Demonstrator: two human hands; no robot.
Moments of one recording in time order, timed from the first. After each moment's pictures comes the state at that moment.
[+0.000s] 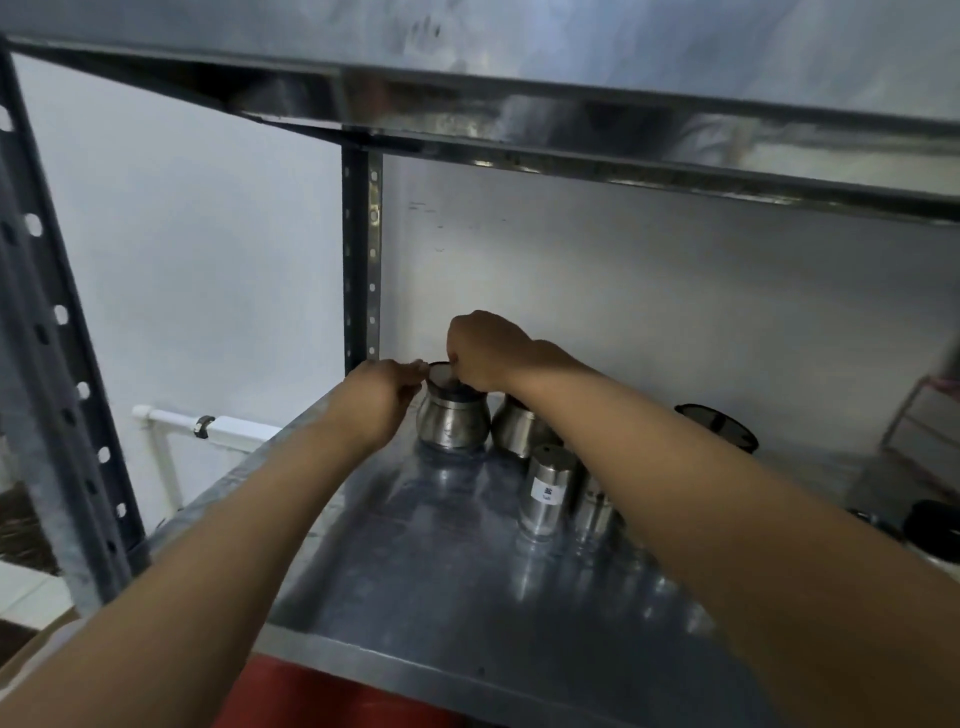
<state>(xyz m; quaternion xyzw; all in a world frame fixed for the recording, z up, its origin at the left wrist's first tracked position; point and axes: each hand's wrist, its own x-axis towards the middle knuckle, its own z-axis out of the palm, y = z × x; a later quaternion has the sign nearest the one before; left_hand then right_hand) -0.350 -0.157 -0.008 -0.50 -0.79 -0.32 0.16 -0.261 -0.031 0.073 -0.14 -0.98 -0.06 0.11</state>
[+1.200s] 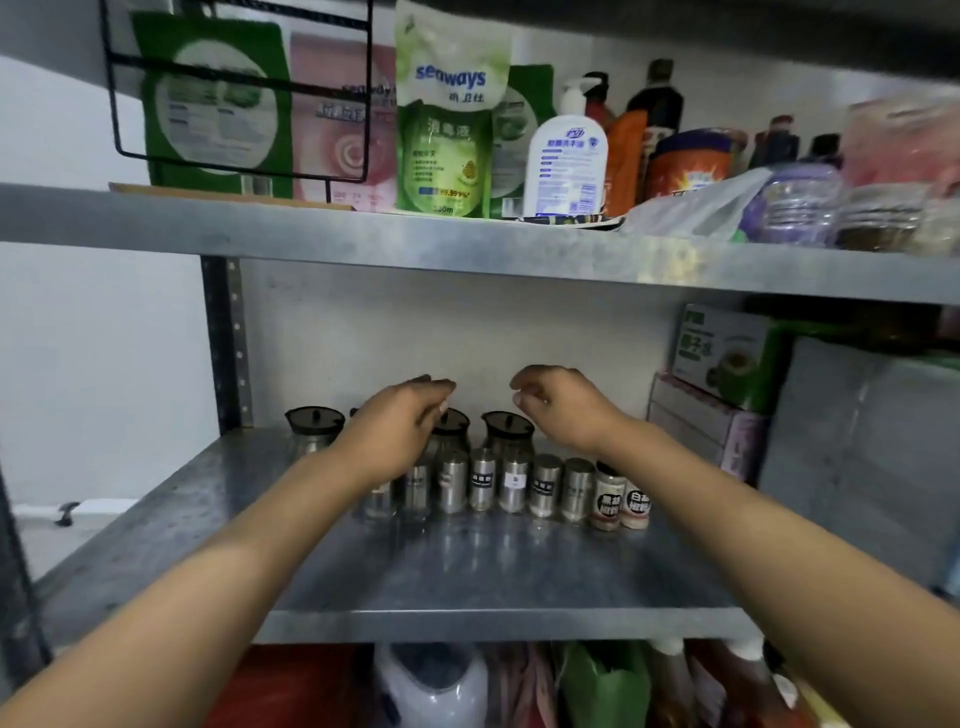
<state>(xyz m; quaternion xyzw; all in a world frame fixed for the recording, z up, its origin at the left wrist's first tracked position) -0.127 -0.142 0.075 -0.63 -0.68 -0.35 0.10 0.048 -0.006 0.105 -0.28 -0.91 0.11 0.28</state>
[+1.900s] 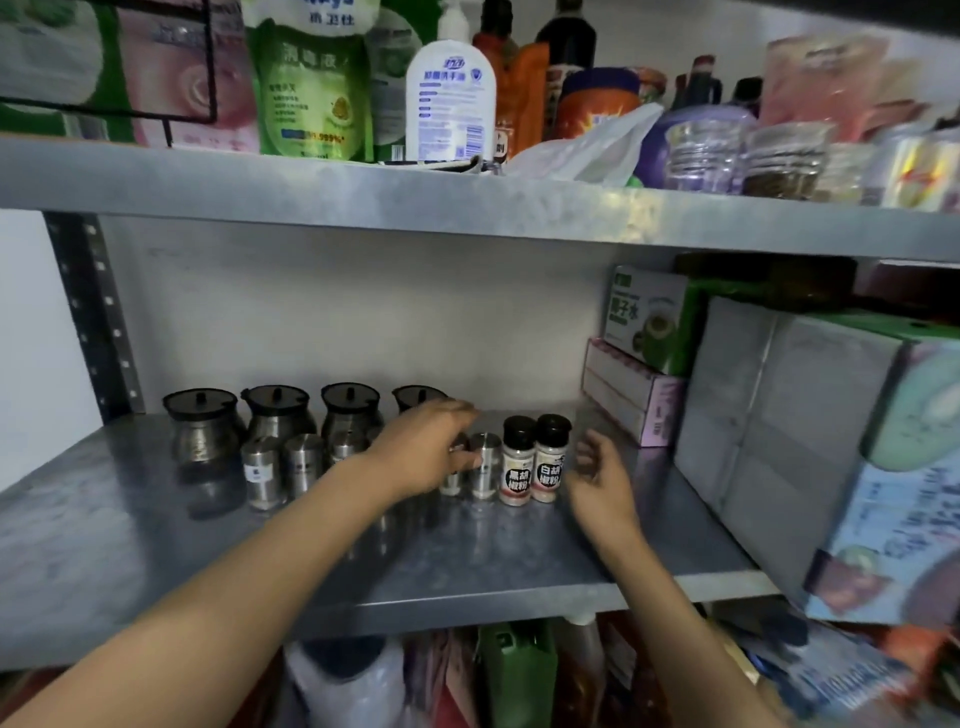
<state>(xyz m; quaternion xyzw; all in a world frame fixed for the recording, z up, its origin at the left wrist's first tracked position) -0.028 -0.041 0.041 -0.71 -0.68 -0.16 0.10 0.162 0.059 -0.033 -0.41 -0.61 0.44 0.51</state>
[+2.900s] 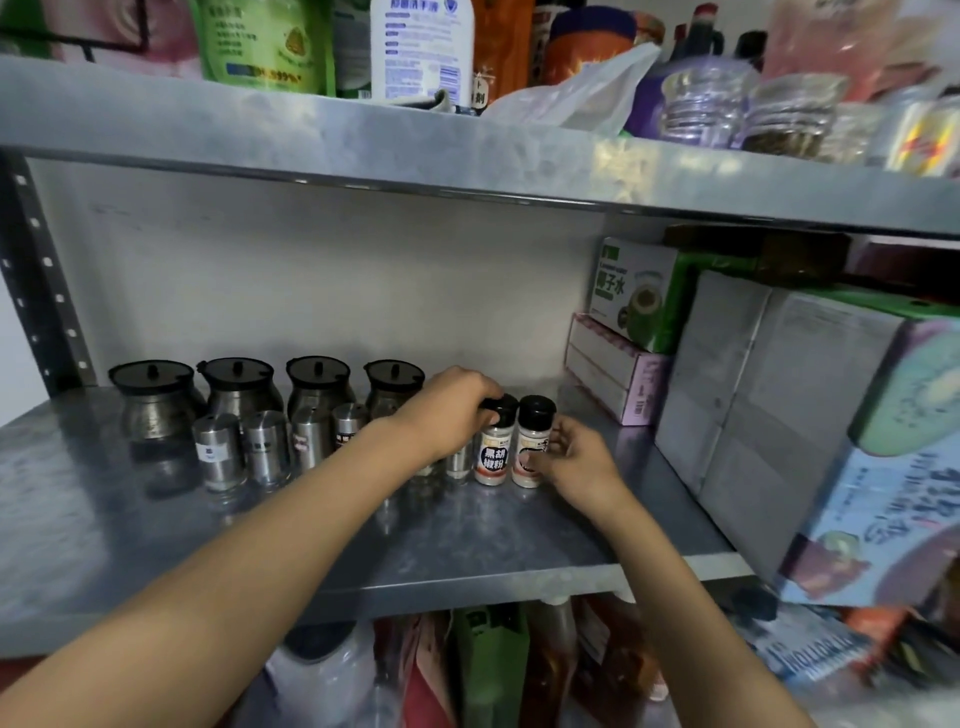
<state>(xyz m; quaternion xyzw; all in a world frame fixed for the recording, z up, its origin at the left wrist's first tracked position) 0.004 0.013 0.040 -0.70 -0.66 -0.25 0.03 0.170 0.080 -0.024 -0.38 -0.69 0.47 0.41</state>
